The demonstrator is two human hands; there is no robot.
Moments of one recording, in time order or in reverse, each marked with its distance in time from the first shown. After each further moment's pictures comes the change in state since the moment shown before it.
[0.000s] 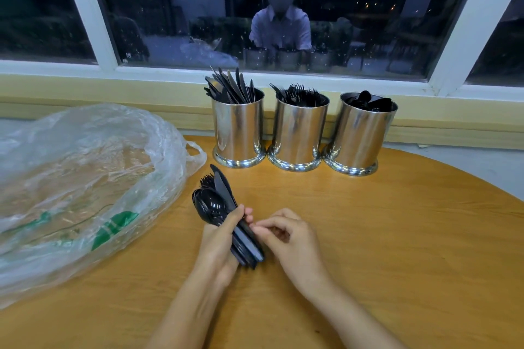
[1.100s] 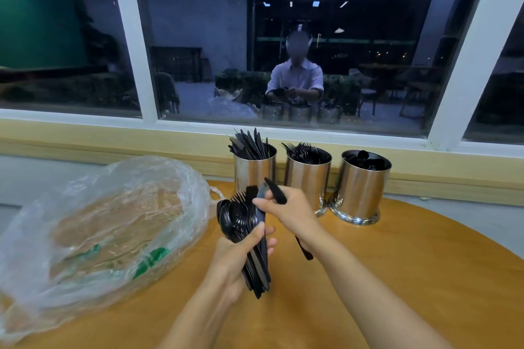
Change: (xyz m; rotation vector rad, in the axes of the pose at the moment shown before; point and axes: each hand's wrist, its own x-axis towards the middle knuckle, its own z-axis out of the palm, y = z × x) left_hand -0.067 0.064 0.043 0.086 -0.052 0.087; right_hand 0.086 -0.106 -0.032 0.113 -0.152 0.015
